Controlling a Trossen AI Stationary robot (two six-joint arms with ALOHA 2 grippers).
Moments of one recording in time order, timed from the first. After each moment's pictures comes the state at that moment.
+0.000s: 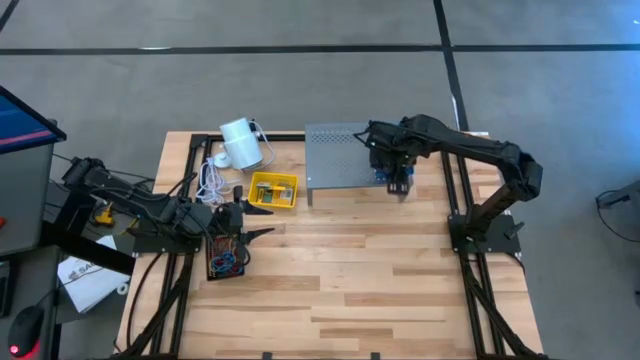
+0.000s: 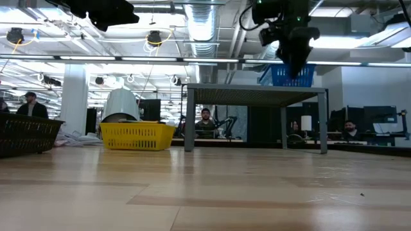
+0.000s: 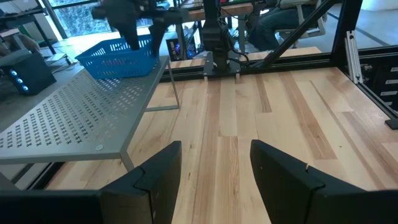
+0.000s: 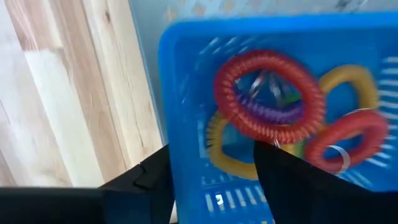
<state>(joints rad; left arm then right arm) -0.37 0.82 0.53 0.02 -0.54 0.02 -0.38 1.58 1.50 -1.37 0.16 -0.30</state>
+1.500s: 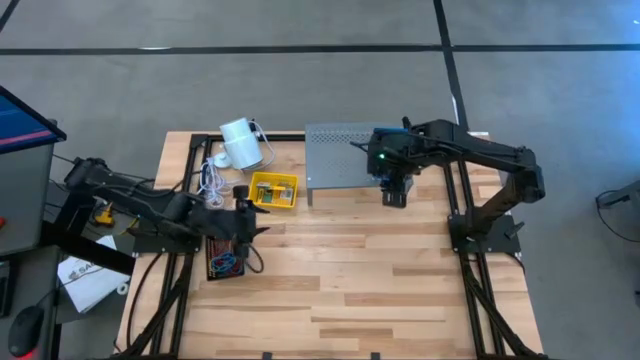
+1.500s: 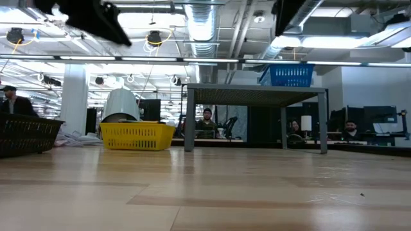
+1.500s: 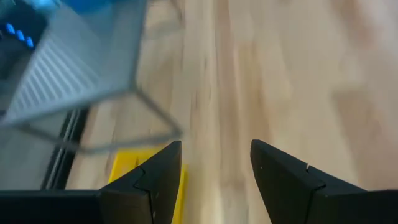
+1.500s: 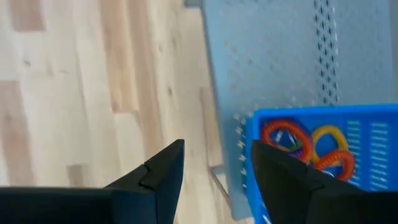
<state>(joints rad) -0.33 0.97 0.77 -0.52 -0.54 0.06 -0.14 1.56 1.79 -1.47 0.15 -0.09</state>
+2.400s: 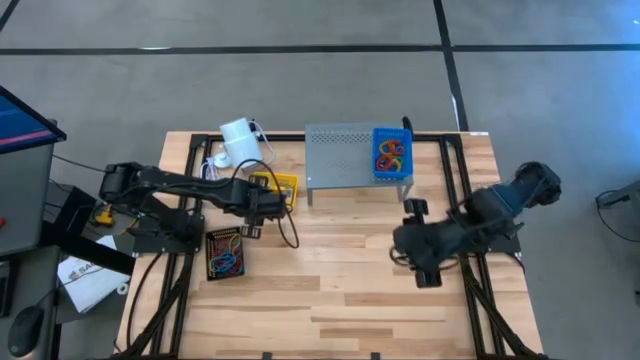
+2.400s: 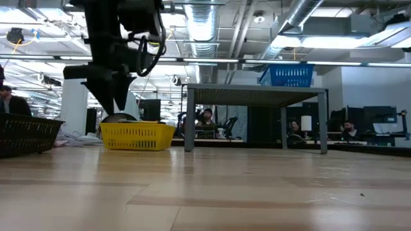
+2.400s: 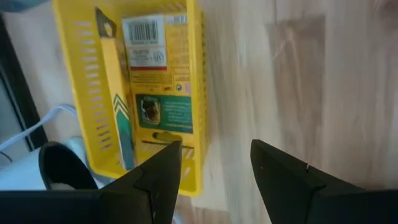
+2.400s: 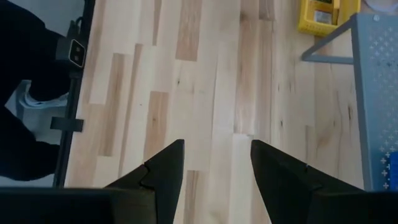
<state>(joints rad) 0.01 1.47 0.96 -0.93 -0.39 0.19 0.54 1.51 1.86 -1.46 0.28 0.38</state>
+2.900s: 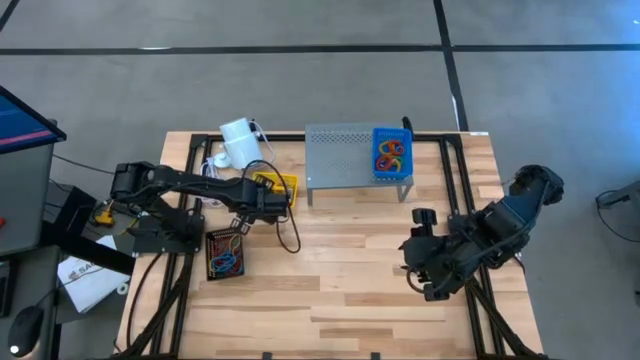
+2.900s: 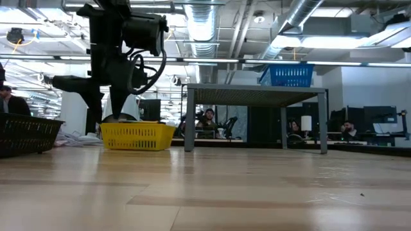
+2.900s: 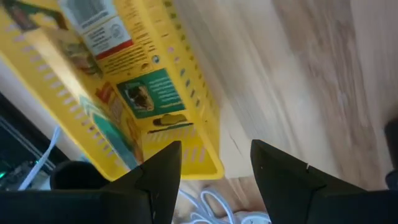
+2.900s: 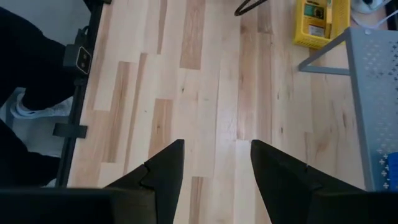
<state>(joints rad) 0.06 1.56 0.96 -1.00 -0.43 0.54 0.68 1.52 1.86 -1.46 0.40 0.48</state>
